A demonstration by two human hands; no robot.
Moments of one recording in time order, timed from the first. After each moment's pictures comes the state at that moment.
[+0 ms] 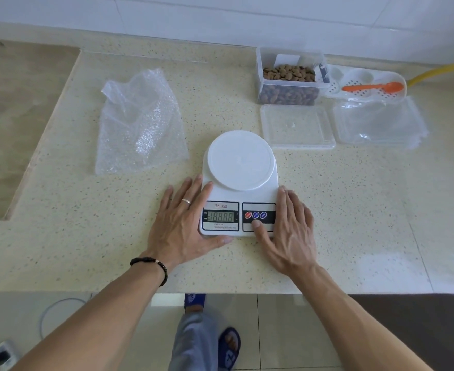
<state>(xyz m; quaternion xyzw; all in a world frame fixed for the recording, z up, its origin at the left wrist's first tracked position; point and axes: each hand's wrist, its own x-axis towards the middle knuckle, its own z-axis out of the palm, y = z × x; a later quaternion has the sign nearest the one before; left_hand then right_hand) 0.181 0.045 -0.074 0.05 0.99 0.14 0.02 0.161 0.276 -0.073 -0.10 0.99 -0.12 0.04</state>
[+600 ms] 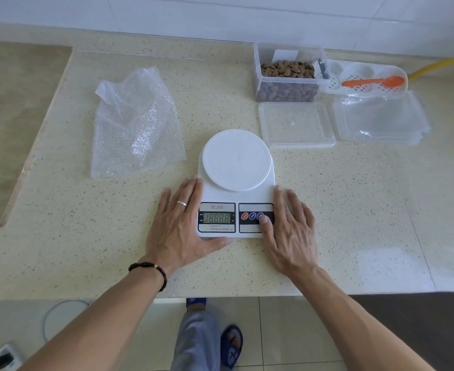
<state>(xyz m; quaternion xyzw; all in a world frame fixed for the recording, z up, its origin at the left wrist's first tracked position) 0.180 0.045 -0.074 0.04 0.99 0.13 0.02 0.161 0.275 -0.074 -0.10 0.99 -0.13 0.03</state>
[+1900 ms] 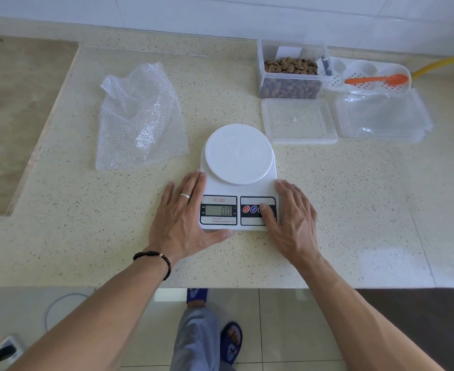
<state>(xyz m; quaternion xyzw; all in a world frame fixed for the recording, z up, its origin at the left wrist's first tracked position) 0.180 0.046 -0.076 0.03 0.99 0.13 0.03 0.150 0.273 -0.069 -0.04 0.97 -0.26 0.02</state>
